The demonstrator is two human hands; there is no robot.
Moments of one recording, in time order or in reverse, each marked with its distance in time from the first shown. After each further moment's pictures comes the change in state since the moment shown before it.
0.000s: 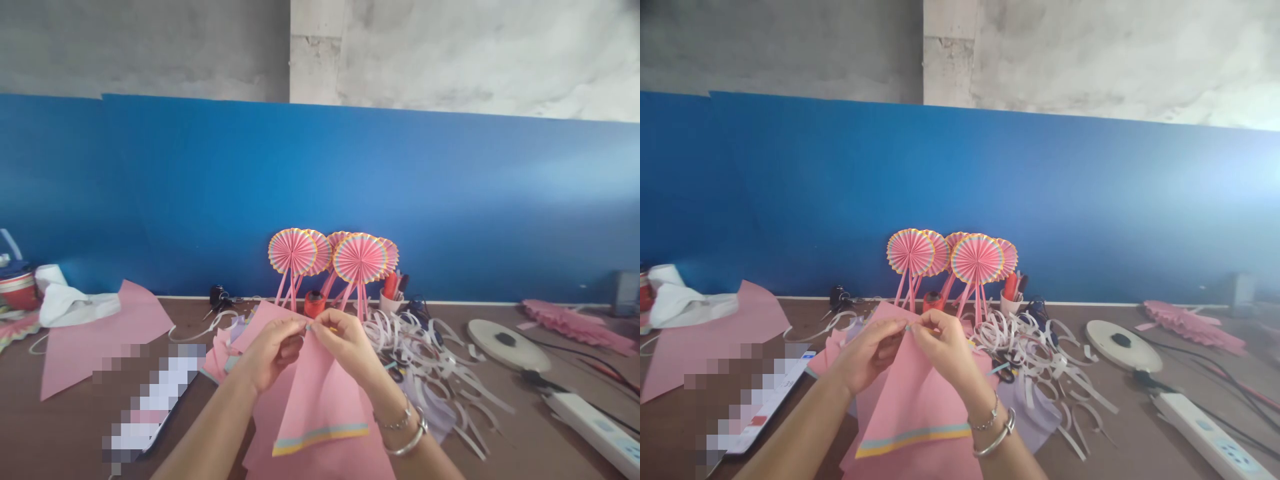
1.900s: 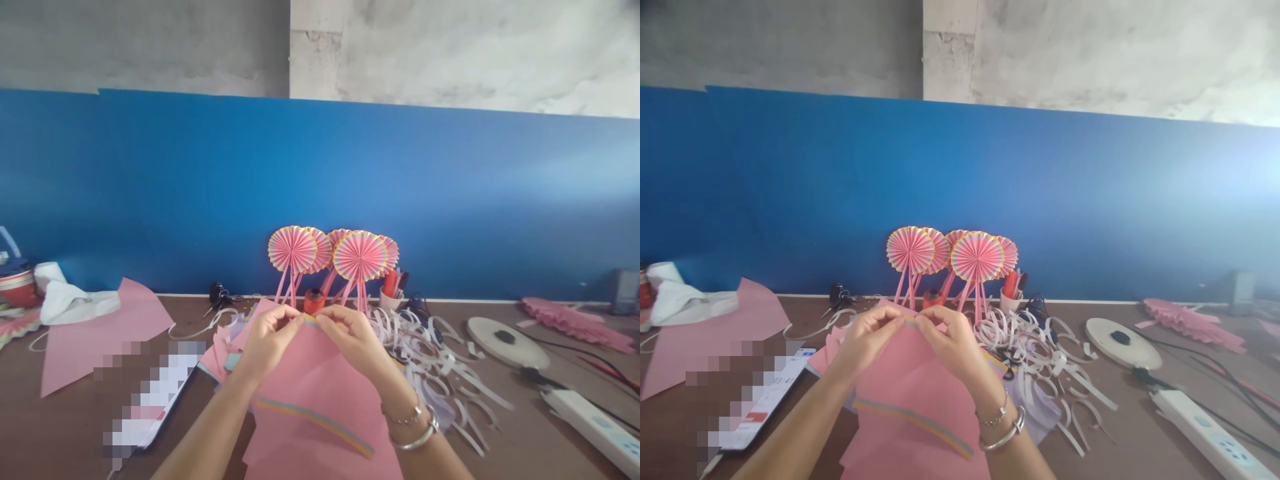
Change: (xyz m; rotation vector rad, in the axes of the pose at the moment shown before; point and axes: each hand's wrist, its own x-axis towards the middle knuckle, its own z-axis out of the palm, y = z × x) left_hand -0.005 0.005 0.000 0.526 0.160 0.393; right_hand -0.001 -0.006 -0.016 -0.240 -0.055 -0.051
